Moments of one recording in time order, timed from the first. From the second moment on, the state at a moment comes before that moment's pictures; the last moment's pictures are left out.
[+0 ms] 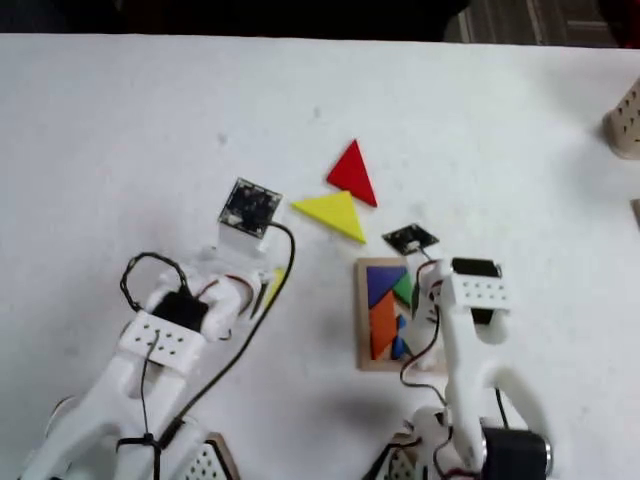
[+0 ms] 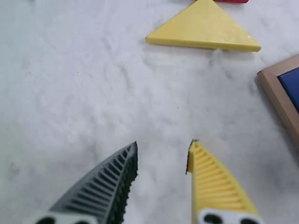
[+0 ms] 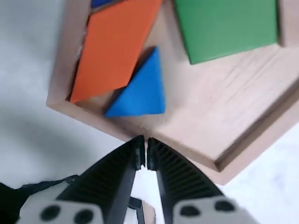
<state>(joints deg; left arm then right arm) 14.3 -41.0 68.5 36.3 -2.6 -0.6 -23.2 56.4 72.2 34.1</state>
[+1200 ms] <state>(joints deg) 13.7 -41.0 68.5 36.3 -2.6 -5.0 -16.0 47.3 65.1 23.3</state>
